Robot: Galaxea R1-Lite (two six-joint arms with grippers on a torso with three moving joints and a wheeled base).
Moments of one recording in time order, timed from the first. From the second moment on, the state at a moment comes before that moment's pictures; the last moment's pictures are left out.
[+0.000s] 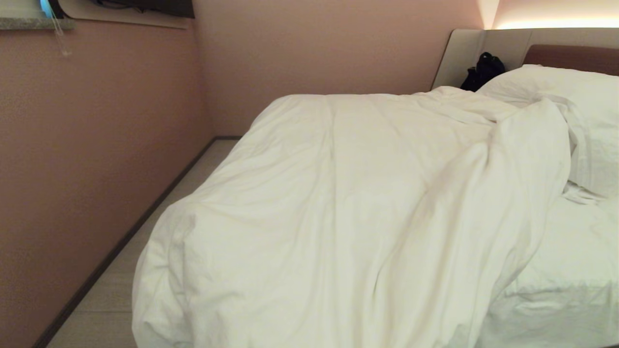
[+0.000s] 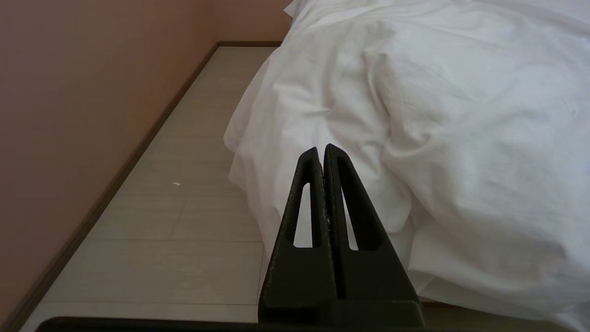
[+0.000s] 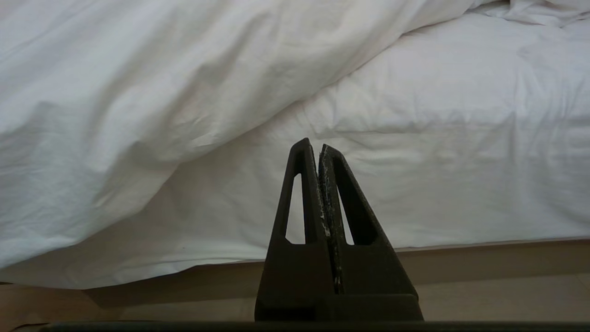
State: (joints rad) left arm 0.02 0.00 0.00 -0.06 0.01 -0.01; right arm -0.01 0.00 0.00 0.00 0.00 0.00
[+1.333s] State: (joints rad) left arm 0.01 0.13 -0.25 0.06 -0.10 -0.18; right arm -0.01 0.00 0.00 0.00 0.00 0.00
